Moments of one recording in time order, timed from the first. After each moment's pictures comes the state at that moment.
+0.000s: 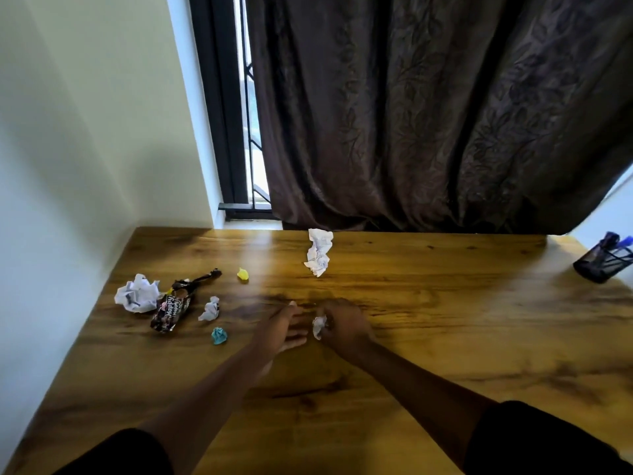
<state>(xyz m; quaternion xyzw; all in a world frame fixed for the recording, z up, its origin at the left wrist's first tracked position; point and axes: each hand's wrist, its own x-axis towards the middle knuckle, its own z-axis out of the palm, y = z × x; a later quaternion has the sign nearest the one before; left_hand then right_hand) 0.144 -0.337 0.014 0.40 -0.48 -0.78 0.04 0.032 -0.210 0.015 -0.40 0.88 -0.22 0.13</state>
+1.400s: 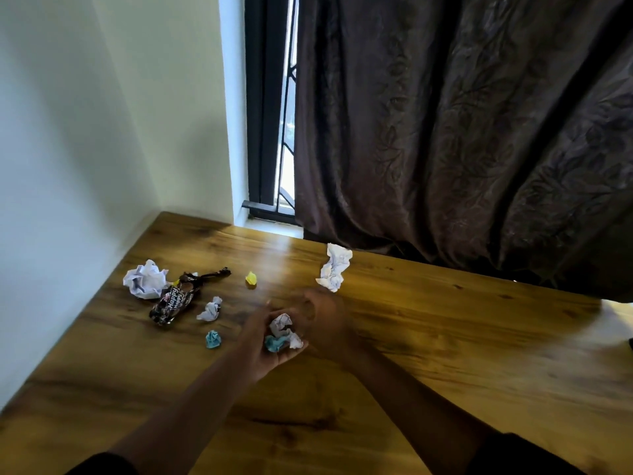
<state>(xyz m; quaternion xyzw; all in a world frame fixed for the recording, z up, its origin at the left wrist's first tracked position) 0.136 -0.354 0.022 0.41 -0.18 -0.89 0.11 0.010 -0.272 0.046 -0.51 0.81 -0.27 0.10</state>
